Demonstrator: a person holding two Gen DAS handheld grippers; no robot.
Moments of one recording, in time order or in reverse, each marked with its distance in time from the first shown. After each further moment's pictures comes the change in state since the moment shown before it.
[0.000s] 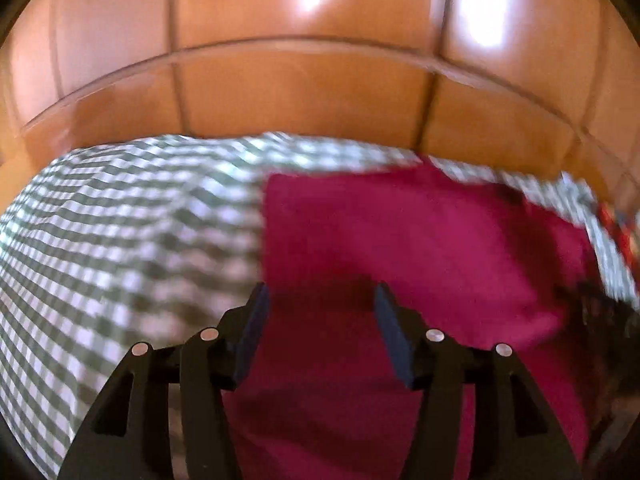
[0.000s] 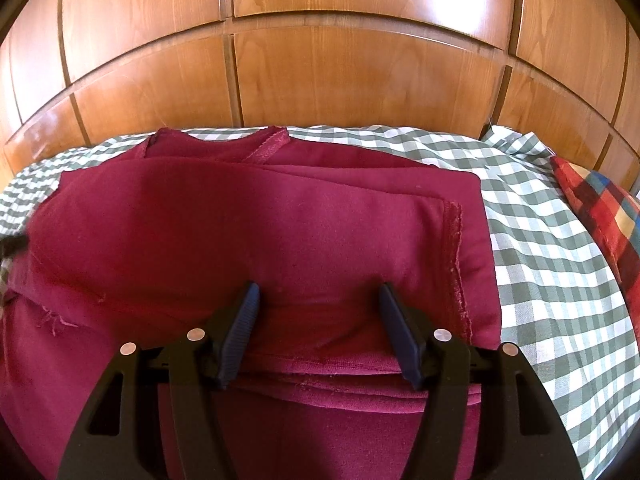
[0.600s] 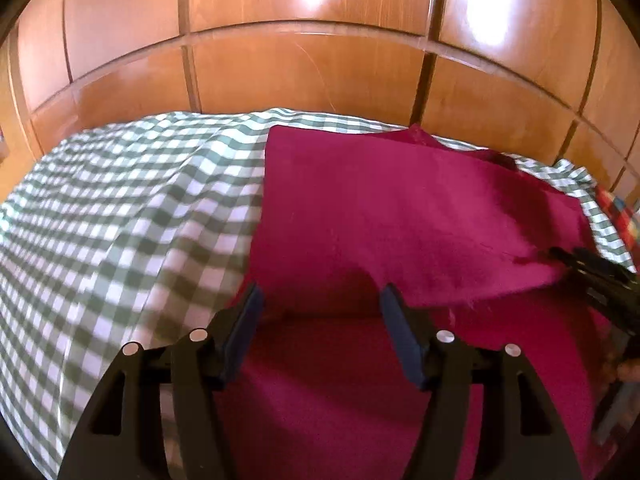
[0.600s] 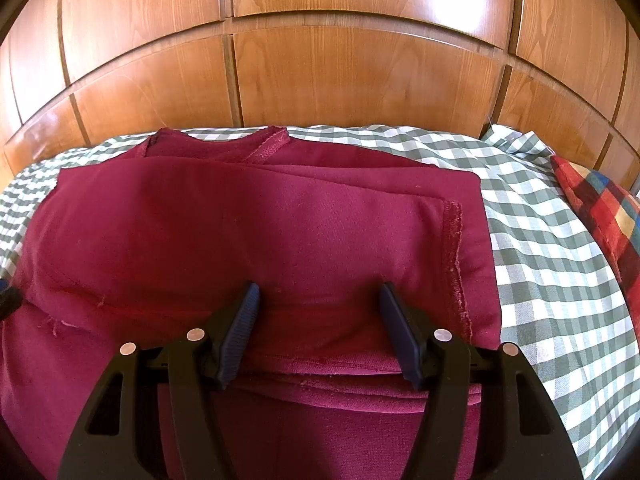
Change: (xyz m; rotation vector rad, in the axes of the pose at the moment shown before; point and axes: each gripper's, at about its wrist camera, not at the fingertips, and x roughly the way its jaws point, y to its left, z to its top) left arm -0.024 0.002 -0.030 -0.058 0.017 -0.003; right arm 0.000 -0.001 0.000 0.002 0.006 0.001
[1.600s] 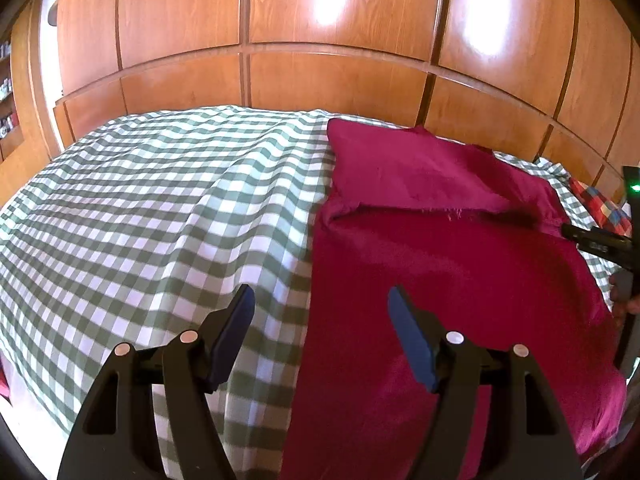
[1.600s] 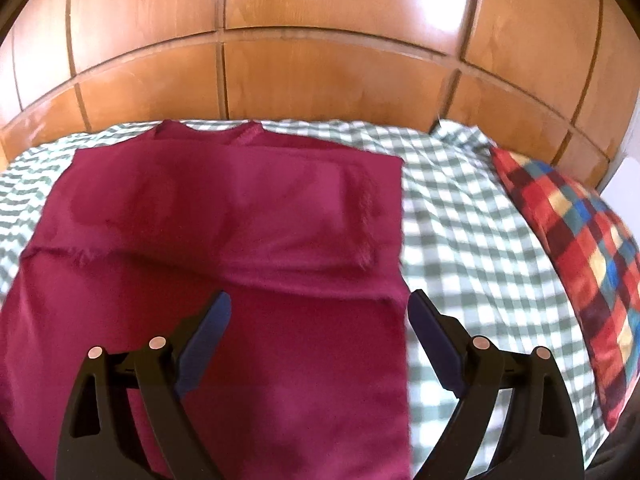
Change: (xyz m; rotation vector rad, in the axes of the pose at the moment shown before) left arm -0.097 0.060 -0.074 -0.012 -0.043 0.010; right arm -0.079 -0.024 -0.030 -0.016 0.043 -0.073
